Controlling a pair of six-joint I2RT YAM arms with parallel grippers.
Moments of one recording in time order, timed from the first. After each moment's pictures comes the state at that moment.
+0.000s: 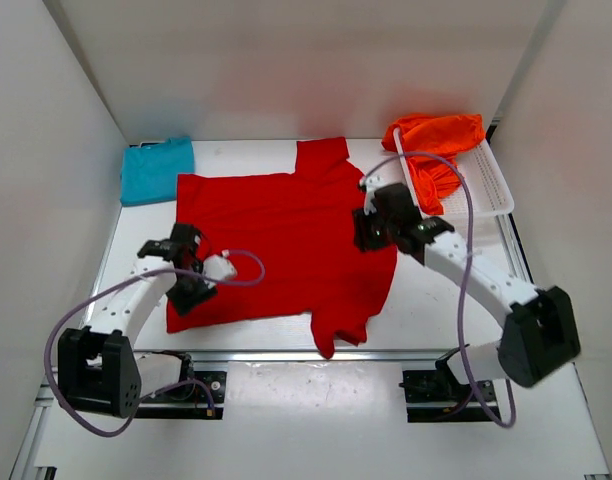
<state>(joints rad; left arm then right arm) -0.13 1.21 0.83 -1.02 -0.07 0.82 0.54 1.42 1.08 -0.41 -0.05 0.11</state>
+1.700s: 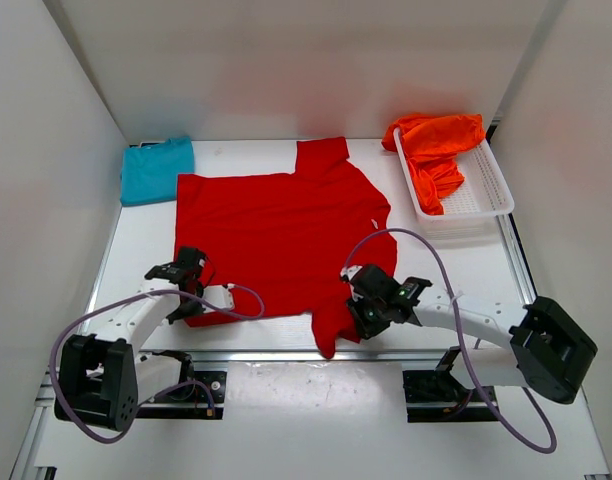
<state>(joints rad) -0.18 1.13 0.54 -0.82 -0.25 1.17 0.92 1.25 0.58 -0.51 -0.08 0.29</state>
